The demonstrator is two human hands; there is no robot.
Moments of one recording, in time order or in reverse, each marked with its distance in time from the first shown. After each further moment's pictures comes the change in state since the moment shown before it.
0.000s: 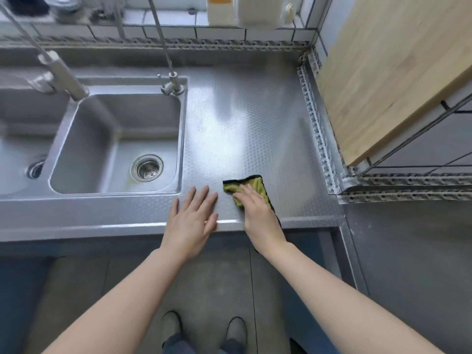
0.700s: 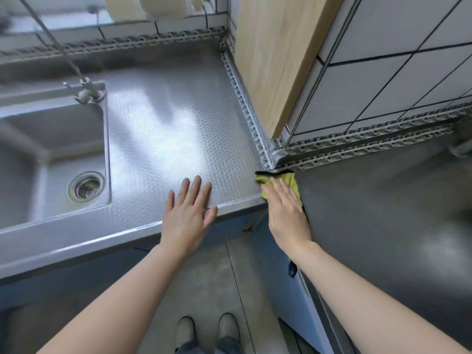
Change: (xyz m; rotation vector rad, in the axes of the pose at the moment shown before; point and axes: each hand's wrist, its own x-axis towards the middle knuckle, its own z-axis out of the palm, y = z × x) left_hand 0.024 0.105 0.033 0.133 0.070 0.185; right_hand -0.096 0.114 -0.077 -0.315 0.212 0.268
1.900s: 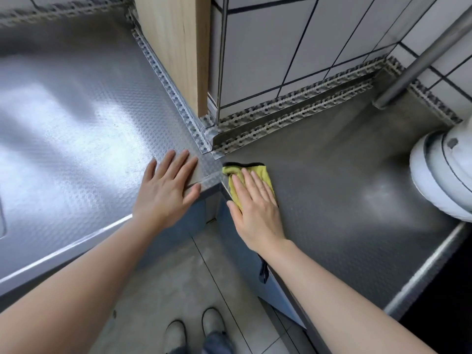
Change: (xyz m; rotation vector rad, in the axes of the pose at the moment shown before) left_hand 0.063 0.060 0.017 0.061 0.041 0.339; right_hand -0.046 0.028 -0.009 -0.095 -0.046 0.195
